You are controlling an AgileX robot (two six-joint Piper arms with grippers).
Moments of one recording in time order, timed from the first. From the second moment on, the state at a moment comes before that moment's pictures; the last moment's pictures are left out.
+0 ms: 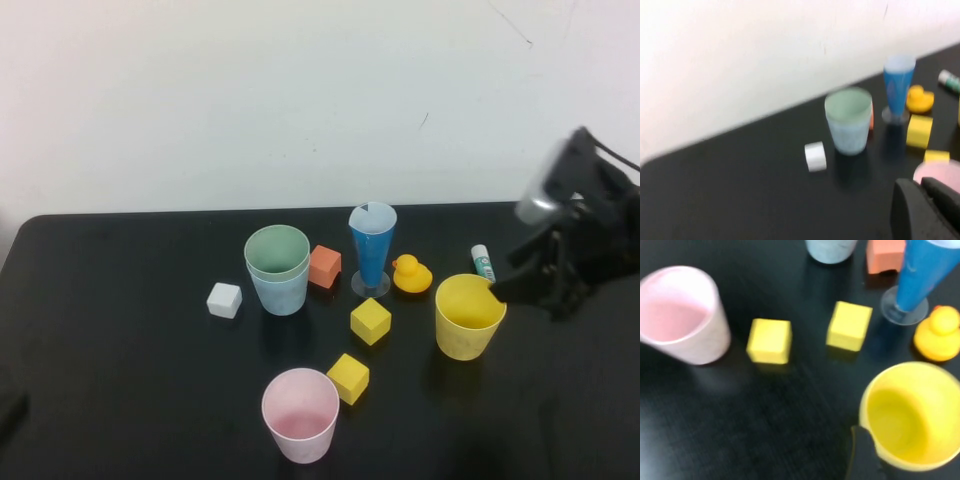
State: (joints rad) right arm 0.15 1.67 -1.06 0.86 0.74 -1.41; left arm -0.23 0.33 -0.45 -0.23 0.53 0.31
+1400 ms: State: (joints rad) right arm 0.21 1.94 -1.54 0.83 1.03 -1.17; left arm -0.23 0.22 -0.18 -0.24 0.13 0.32
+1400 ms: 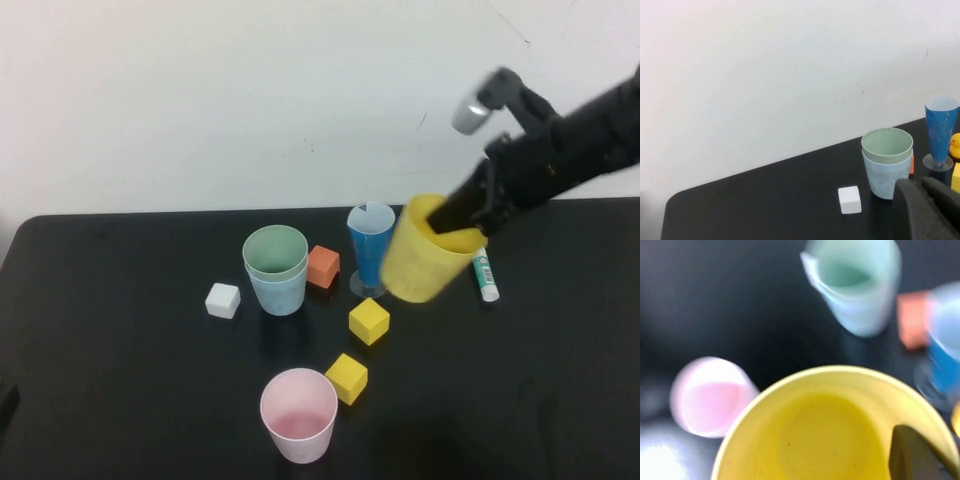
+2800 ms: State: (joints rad) right arm 0.65 2.21 -1.54 0.60 0.77 -0.99; left arm -0.23 0.22 -0.18 -0.24 0.12 0.32
